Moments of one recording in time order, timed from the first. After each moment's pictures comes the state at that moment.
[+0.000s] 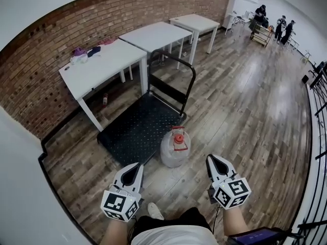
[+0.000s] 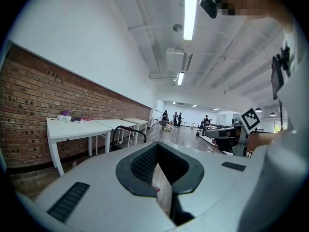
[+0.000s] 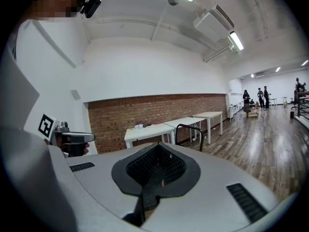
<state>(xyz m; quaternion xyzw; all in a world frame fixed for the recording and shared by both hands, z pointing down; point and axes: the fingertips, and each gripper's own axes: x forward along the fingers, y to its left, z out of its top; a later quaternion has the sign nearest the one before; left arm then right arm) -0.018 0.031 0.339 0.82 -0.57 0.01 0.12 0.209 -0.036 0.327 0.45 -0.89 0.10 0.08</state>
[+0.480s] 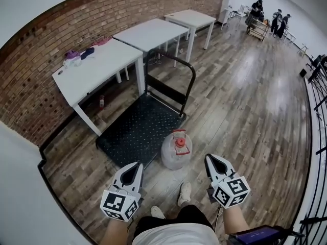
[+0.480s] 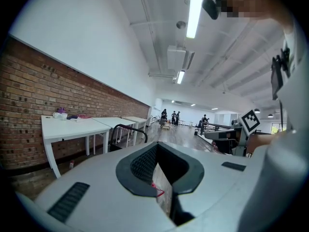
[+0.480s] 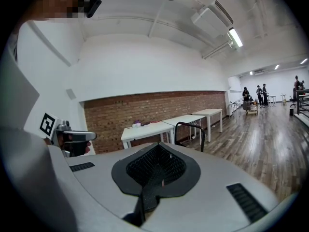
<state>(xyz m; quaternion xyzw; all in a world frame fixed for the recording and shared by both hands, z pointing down) -0.042 -0.025 0.353 0.82 -0.55 0.01 0.13 0.184 -0.084 0.347 0.45 -0.88 0.11 0.08</state>
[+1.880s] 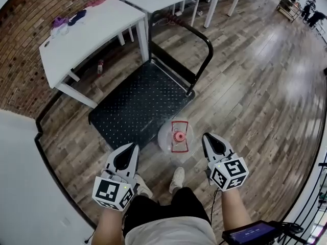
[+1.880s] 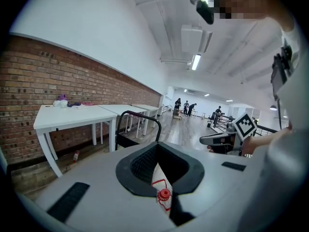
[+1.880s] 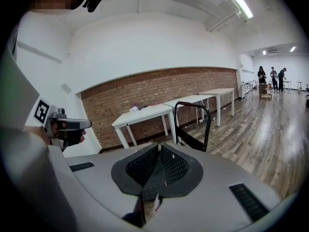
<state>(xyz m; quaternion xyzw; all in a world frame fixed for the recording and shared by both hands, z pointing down) -0.021 -0.214 0.425 0.78 -0.60 0.07 0.19 0.186 -0.306 0.466 0.38 -0.89 0.18 0.16</state>
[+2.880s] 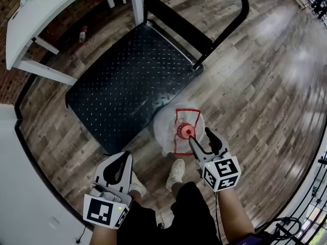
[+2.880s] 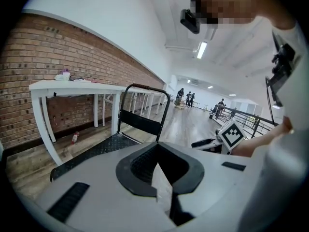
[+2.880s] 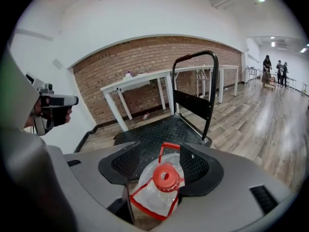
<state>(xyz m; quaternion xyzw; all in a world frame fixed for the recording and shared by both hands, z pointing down) -0.033 -0.229 0.626 0.76 -0.59 0.11 0.23 0.155 -0.324 0.731 0.36 -0.87 0.21 0.27</state>
